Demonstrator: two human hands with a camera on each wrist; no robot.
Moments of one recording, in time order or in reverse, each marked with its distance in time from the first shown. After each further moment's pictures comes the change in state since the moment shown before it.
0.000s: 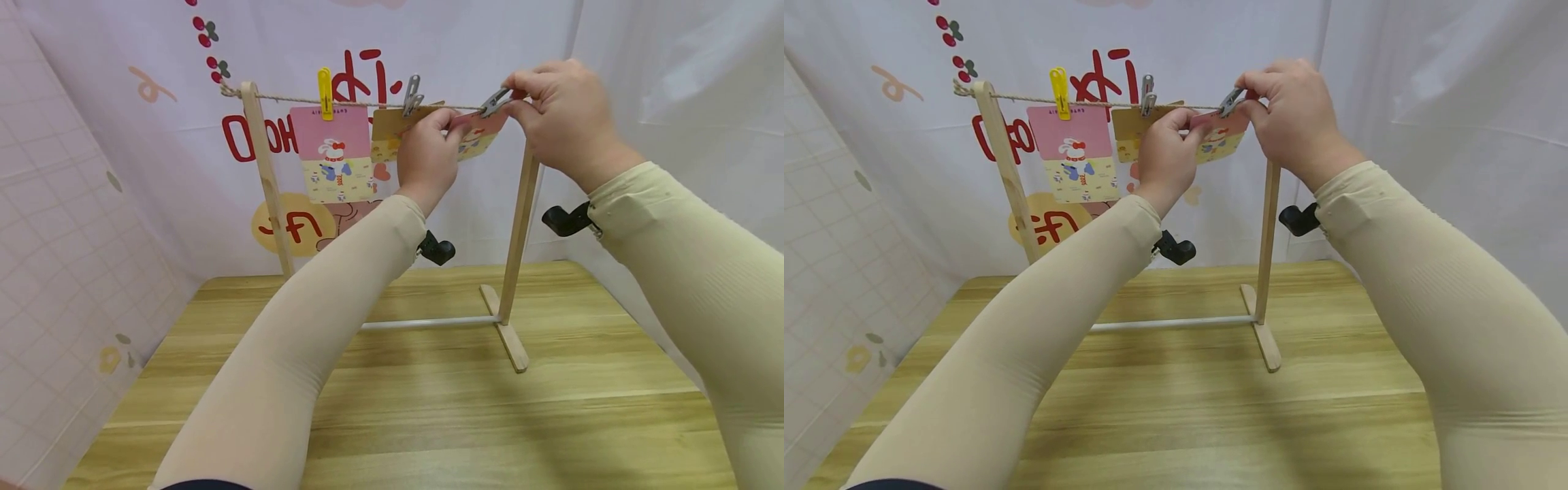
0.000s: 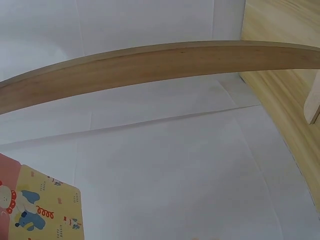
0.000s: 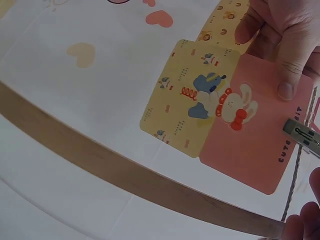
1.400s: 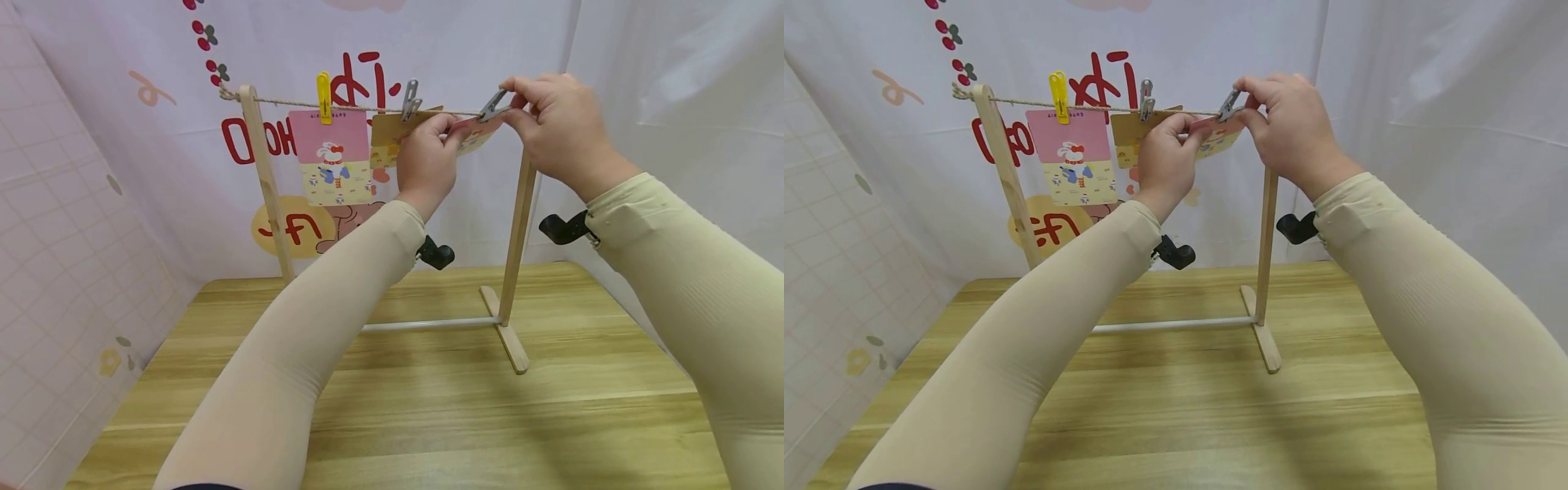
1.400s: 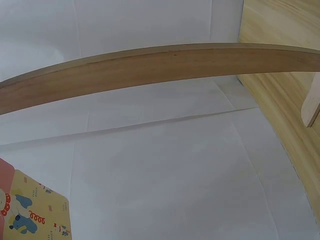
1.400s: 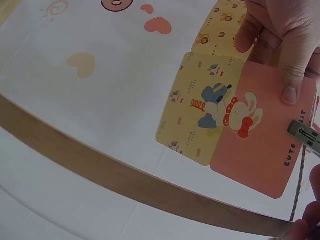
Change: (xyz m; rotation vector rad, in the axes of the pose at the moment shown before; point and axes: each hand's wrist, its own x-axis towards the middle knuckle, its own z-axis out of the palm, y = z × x) left_hand -0.002 -0.003 0.004 -0.061 0.012 0.003; right_hand -0.005 0.004 0.003 0.045 -0.058 0.048
